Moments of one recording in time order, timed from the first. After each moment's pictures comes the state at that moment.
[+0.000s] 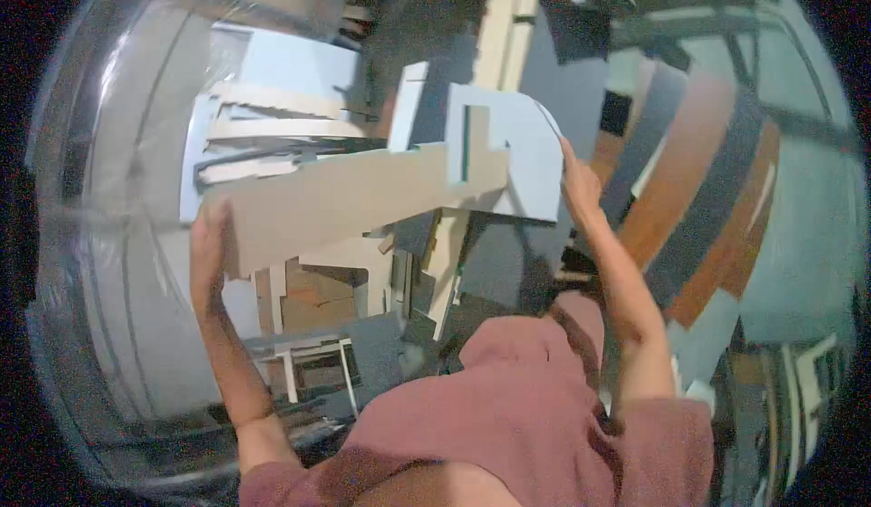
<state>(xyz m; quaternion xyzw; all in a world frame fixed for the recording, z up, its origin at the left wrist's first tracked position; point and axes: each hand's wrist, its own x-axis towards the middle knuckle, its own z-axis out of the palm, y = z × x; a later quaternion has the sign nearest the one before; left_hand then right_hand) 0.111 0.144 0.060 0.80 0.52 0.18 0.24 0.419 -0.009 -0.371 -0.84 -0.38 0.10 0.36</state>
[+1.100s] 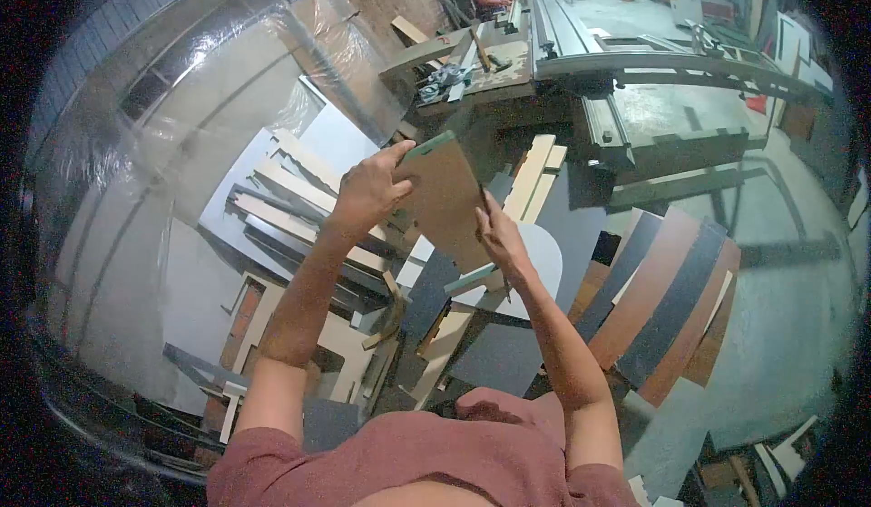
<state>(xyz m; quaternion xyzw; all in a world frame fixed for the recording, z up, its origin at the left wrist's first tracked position) 0.171 0.073 0.073 0.94 0.26 0.22 -0.02 0.312 0.004 -0.098 -0.58 -0.47 0.26 0.61</state>
